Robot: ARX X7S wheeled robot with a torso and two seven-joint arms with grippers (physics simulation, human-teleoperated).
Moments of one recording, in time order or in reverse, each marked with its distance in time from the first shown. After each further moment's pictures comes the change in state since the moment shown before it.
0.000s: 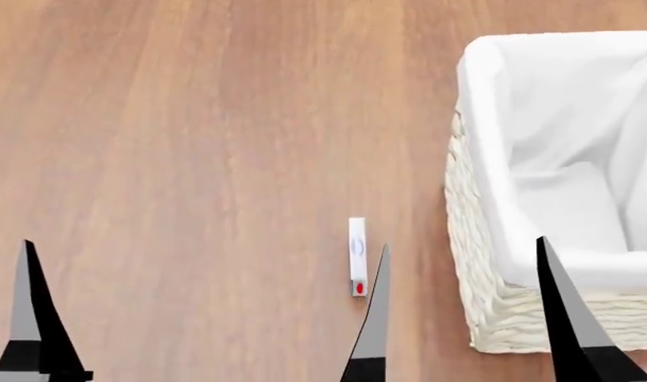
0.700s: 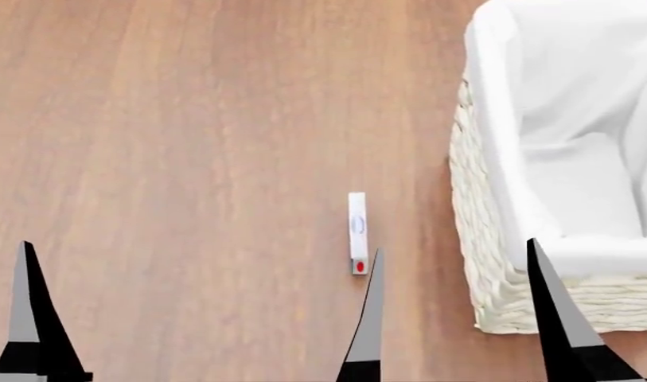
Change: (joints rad) left arm 0.000 -0.011 0.007 -0.013 -0.018 0.026 -0.011; right arm 0.003 0.013 -0.016 0.020 0.019 -0.024 0.003
